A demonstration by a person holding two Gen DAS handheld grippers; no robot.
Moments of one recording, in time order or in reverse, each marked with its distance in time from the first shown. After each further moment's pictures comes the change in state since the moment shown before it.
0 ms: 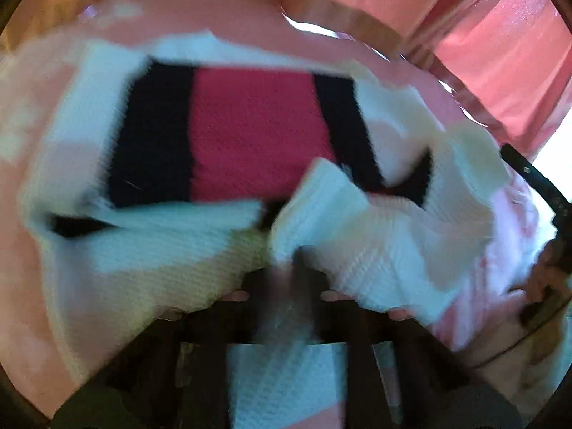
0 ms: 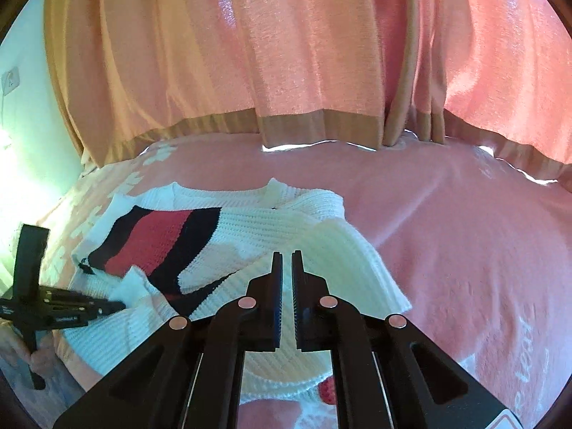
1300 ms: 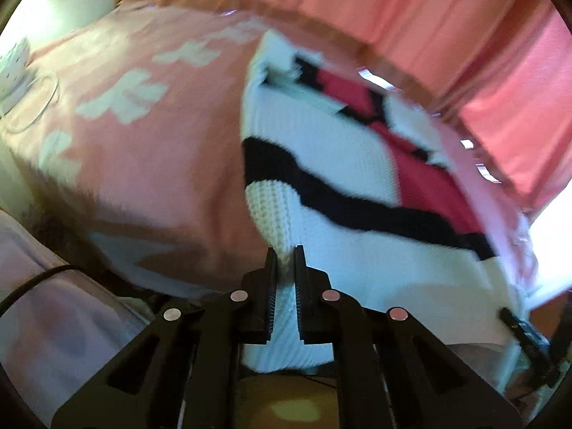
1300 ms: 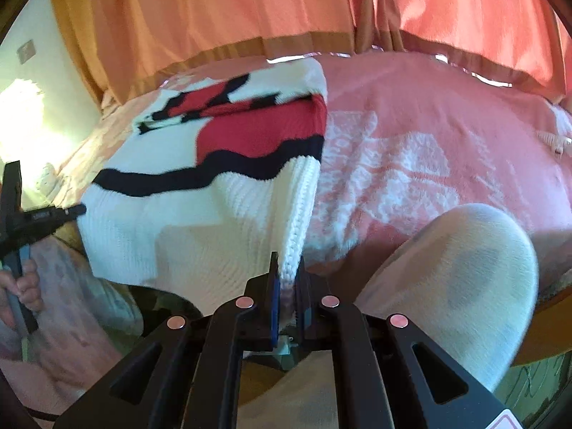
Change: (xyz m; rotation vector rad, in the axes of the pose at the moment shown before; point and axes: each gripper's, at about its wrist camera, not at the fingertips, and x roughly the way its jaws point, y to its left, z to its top) left arm -0.153 0.014 -0.170 -0.260 -0.240 0.110; right arm -0.170 0.032 -0.179 0.060 0.196 -0.010
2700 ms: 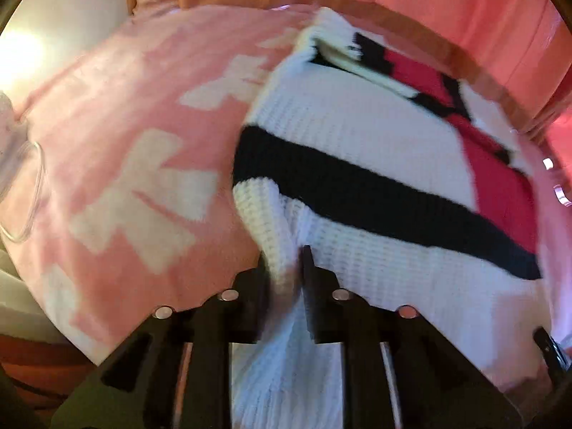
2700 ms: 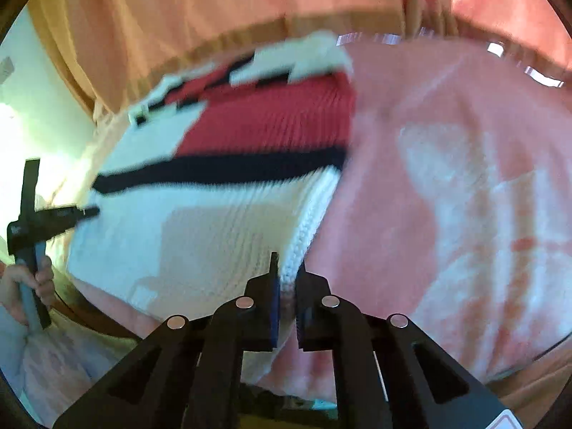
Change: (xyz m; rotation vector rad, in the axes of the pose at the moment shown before) left arm 0.107 0.081 0.121 -0.009 0.048 0.268; right arm 0.136 0.036 0.081 0.045 -0.009 0.064
